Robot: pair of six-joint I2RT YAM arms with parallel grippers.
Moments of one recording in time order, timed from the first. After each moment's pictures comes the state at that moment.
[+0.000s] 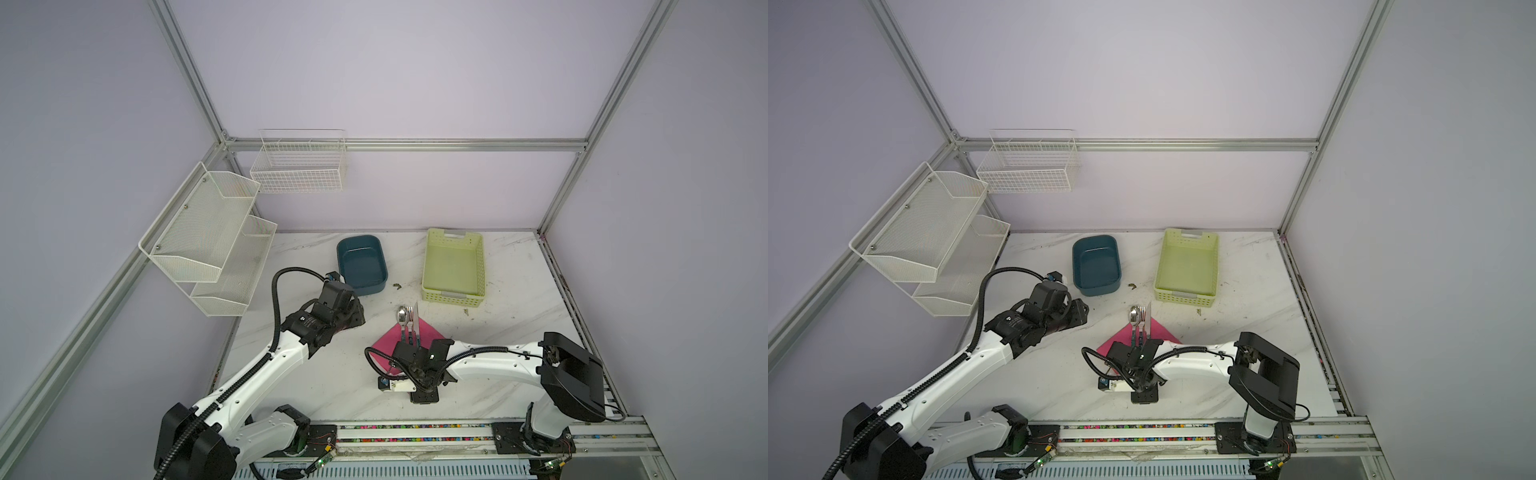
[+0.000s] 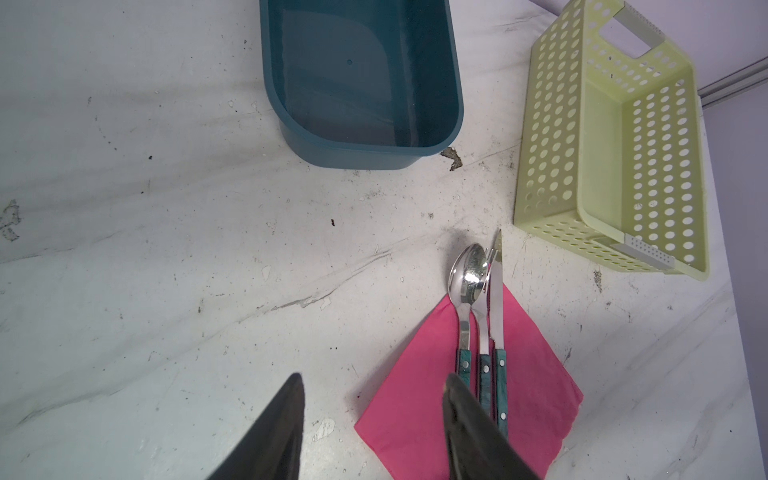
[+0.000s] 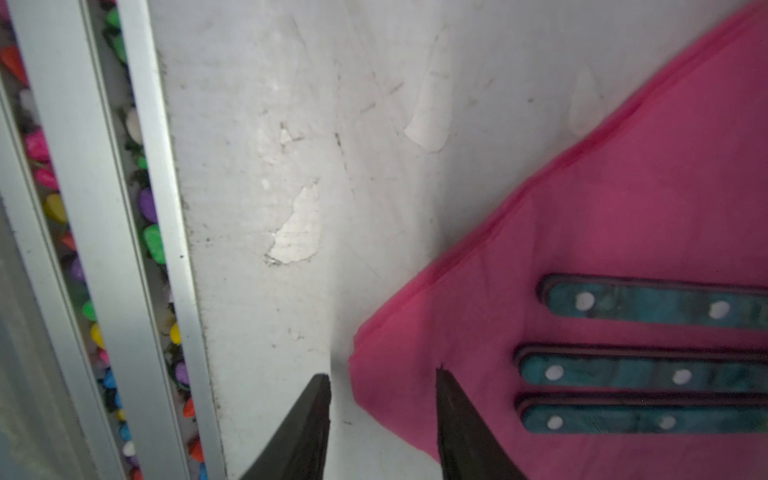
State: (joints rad) left arm -0.50 1.12 0.88 -0.59 -0.14 -0.67; right arm 1.21 1.69 1.03 -0.74 -0.04 -0.44
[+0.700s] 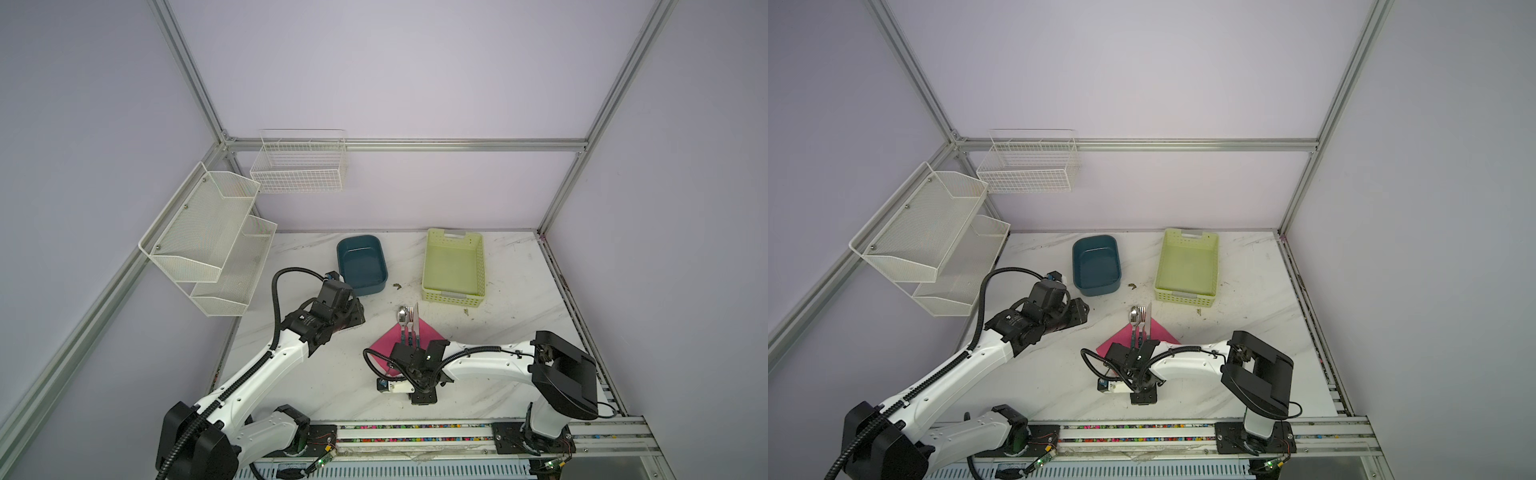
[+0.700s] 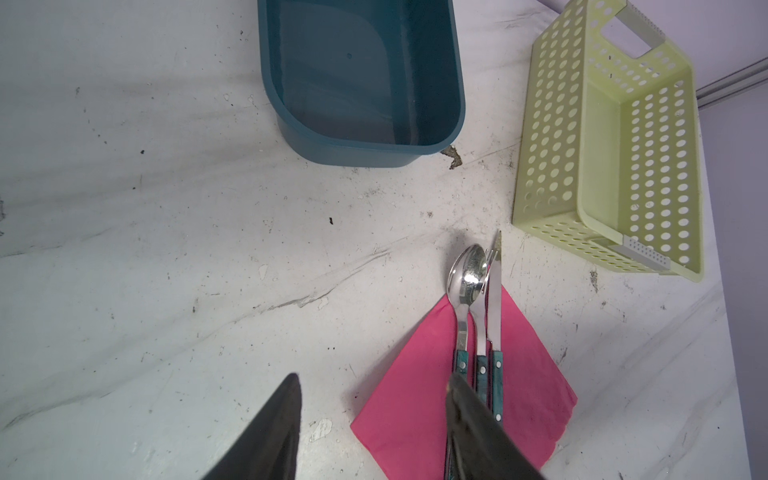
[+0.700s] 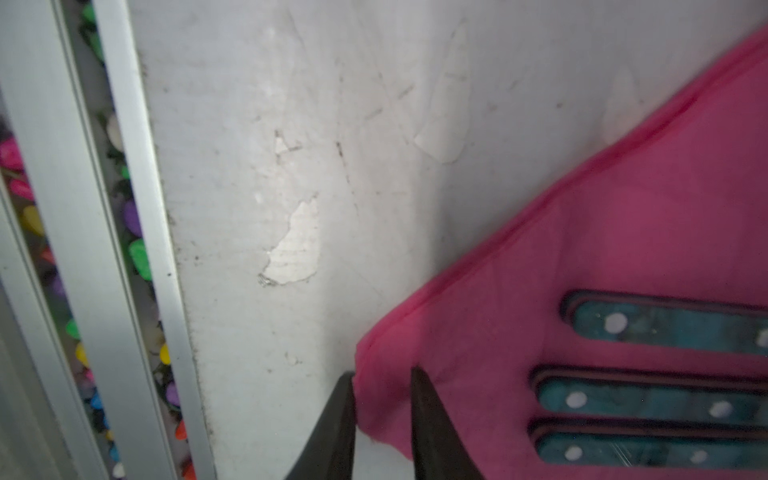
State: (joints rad) left arm -0.48 1.13 0.88 -0.58 -0.11 -0.67; right arm 1.21 1.72 1.03 -0.72 -0.05 -0.43
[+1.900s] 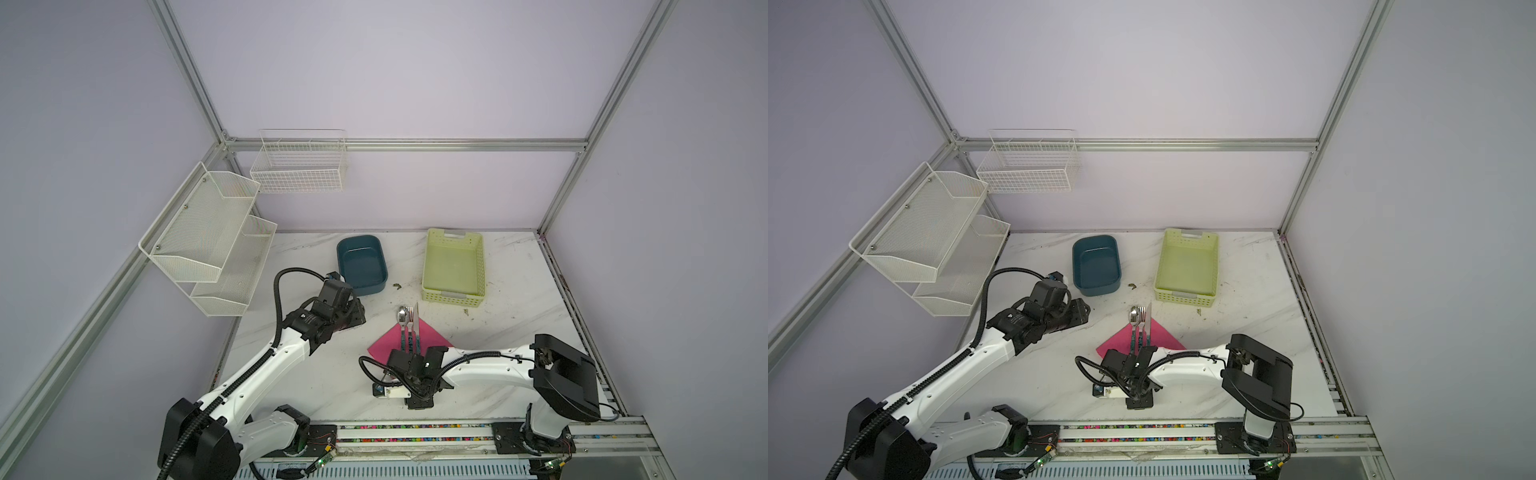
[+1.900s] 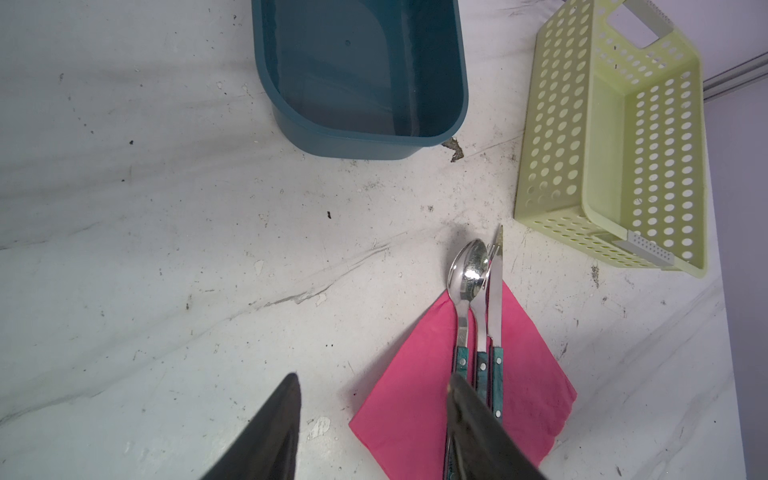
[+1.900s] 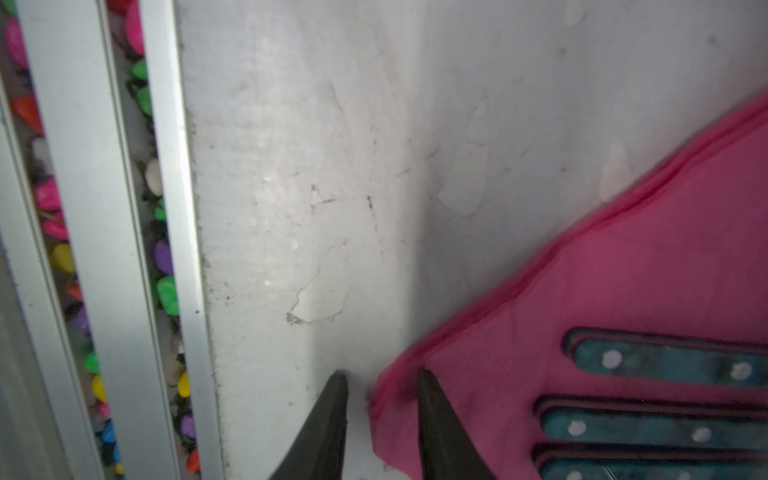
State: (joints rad) left arm -0.47 1.15 0.88 -0.58 -0.09 -0.67; right arm 1.26 1.72 1.02 -0.67 -0.01 -0.42
